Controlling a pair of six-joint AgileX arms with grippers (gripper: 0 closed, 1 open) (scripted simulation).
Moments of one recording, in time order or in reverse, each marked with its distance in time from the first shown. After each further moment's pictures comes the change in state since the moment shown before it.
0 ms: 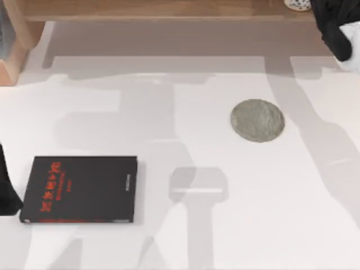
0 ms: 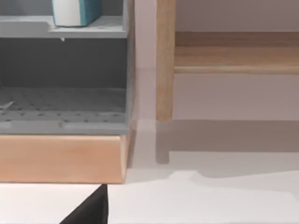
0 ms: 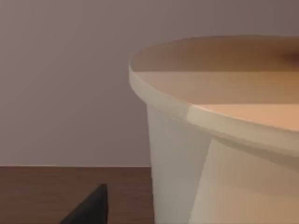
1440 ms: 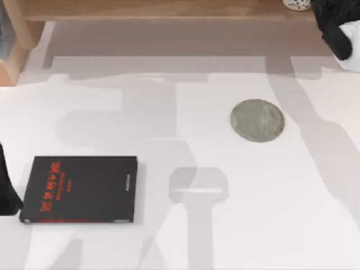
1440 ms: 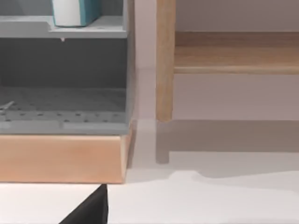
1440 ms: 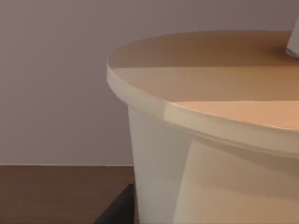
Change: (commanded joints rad) left arm 0.000 0.000 0.000 0.000 0.000 0.000; right arm -0.002 0.006 0.008 -0.003 -0.002 0.000
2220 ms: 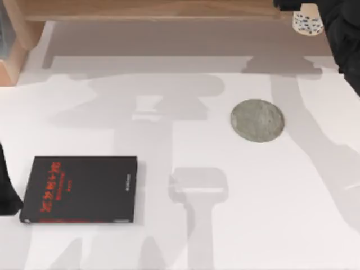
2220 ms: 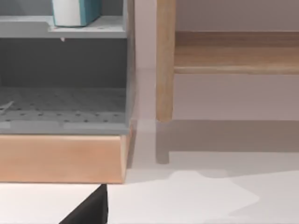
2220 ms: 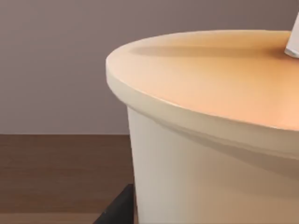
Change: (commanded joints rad) left arm 0.000 0.000 0.000 0.000 0.000 0.000; right arm 0.059 -0.275 -0.345 0.068 0.052 0.003
